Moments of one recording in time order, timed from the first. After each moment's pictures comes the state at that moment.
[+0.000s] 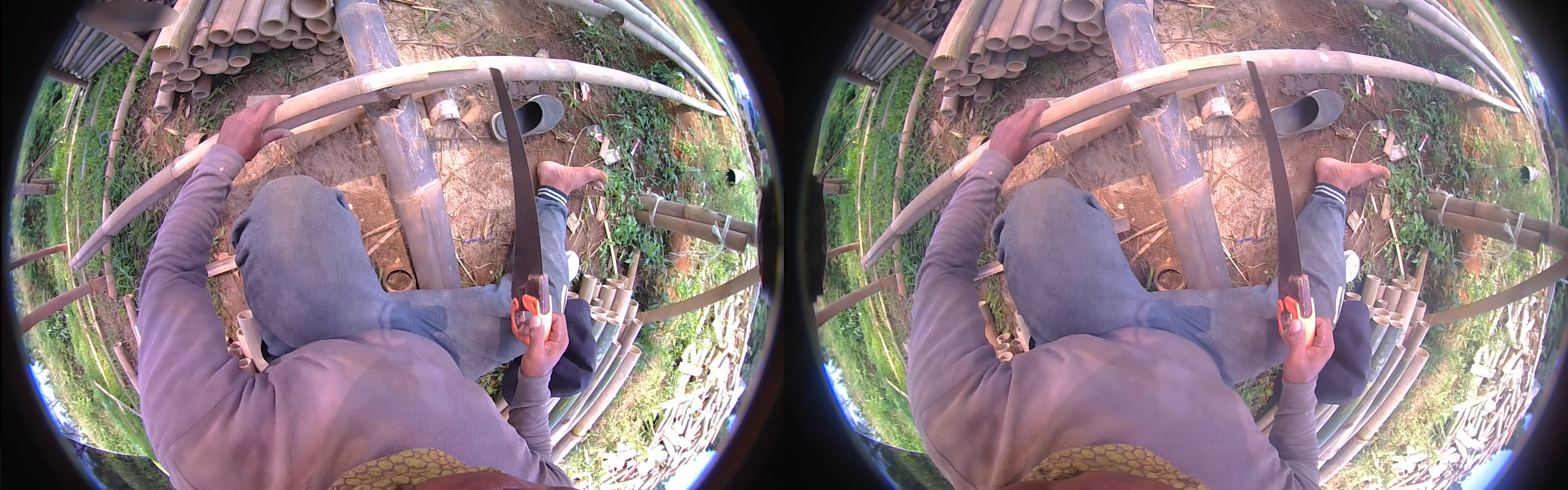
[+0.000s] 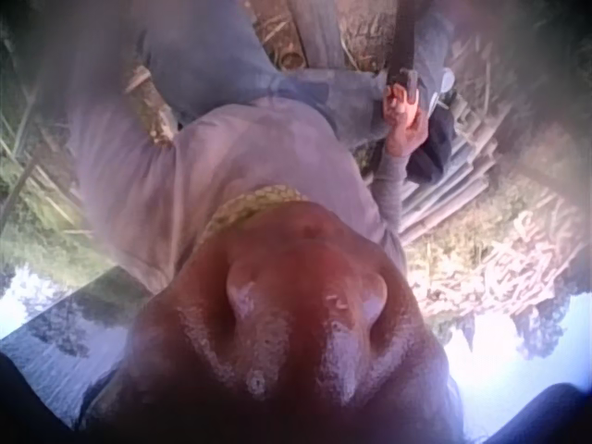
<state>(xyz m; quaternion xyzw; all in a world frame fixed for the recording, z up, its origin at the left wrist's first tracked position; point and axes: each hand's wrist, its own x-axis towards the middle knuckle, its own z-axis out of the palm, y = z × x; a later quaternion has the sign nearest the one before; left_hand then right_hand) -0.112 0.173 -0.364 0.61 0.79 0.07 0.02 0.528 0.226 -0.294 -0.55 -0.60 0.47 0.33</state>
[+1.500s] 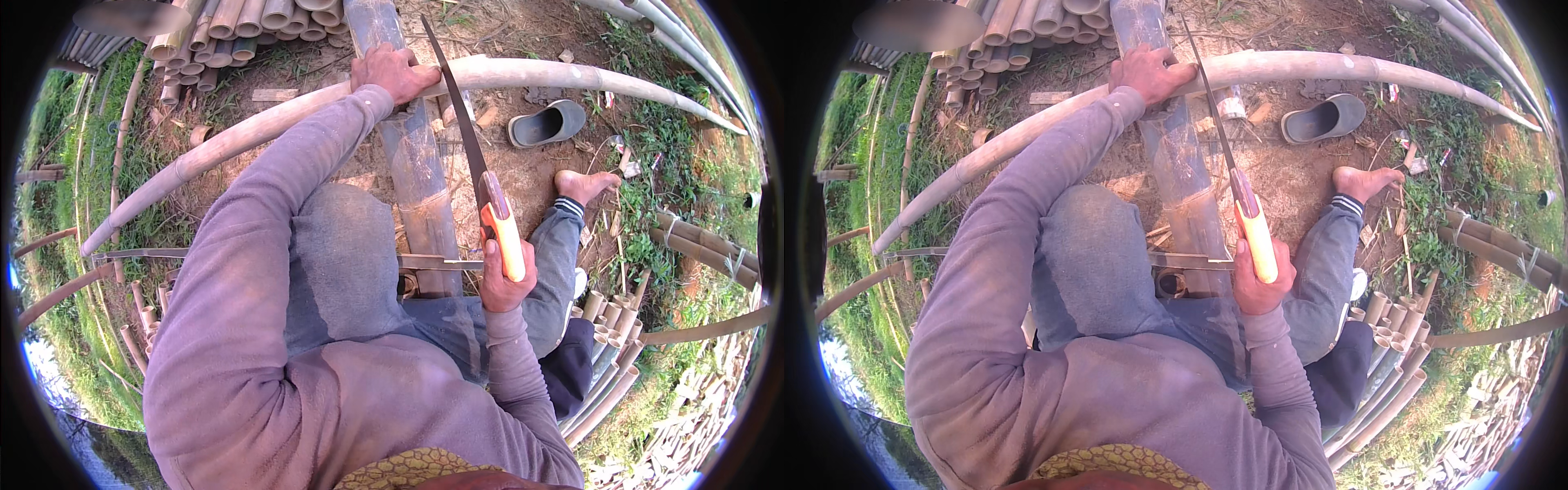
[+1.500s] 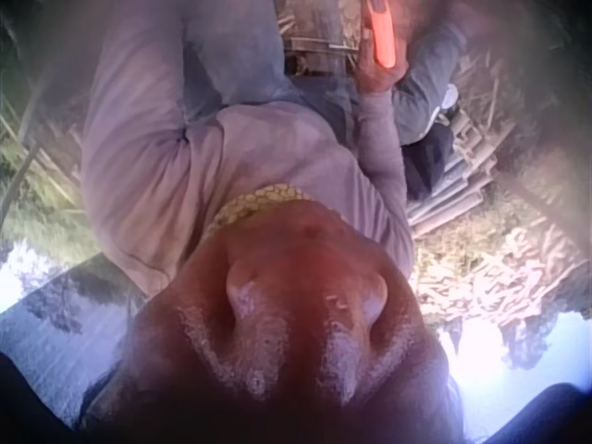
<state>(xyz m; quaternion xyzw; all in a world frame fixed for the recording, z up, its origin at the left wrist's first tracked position) 0.015 0.399 -0.373 0.44 0.89 0.12 0.10 0.373 0.306 -0.358 -0.39 -0.71 0.40 0.42</state>
